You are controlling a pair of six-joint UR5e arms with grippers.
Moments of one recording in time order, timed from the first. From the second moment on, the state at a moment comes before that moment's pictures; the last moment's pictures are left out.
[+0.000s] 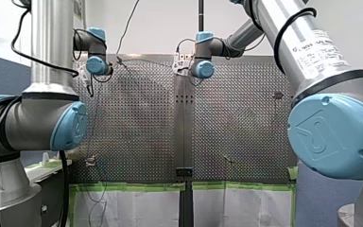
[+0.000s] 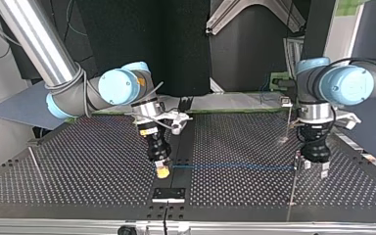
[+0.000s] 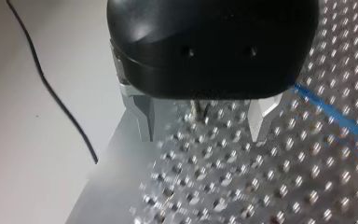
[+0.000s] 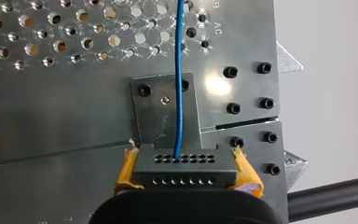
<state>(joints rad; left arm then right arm) 0.11 -1.60 -1.78 -2.74 -1.59 -1.89 2.24 -1.02 1.13 -0.33 1.56 1.65</state>
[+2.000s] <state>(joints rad) 0.05 -1.34 -1.82 -3.06 -1.59 -1.63 2.25 -1.01 1.13 -0.32 1.55 1.65</state>
